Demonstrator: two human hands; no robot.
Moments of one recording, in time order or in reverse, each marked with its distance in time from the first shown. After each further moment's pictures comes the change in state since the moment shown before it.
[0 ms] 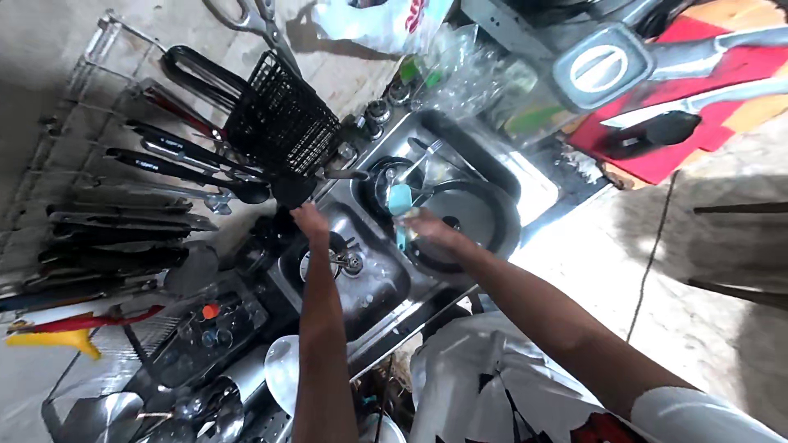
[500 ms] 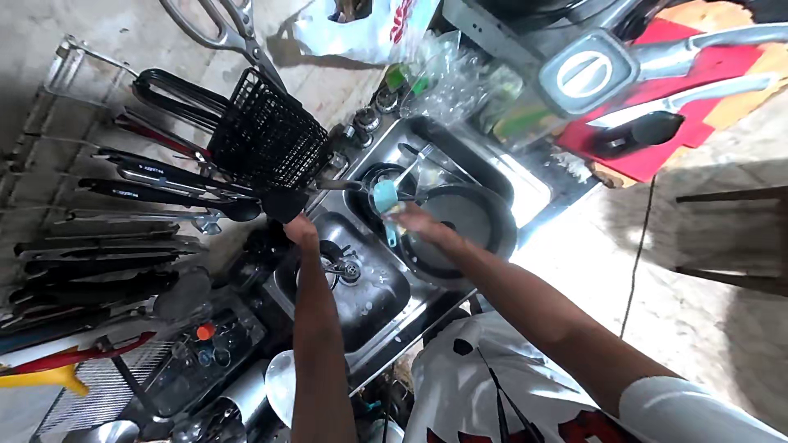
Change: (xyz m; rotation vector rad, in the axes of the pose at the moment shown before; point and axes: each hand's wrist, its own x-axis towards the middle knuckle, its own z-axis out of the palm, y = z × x) left_hand 0.019 0.012 -0.007 -0.037 0.071 -0.189; right_hand 0.043 -0.020 0.002 -0.035 0.024 -0.022
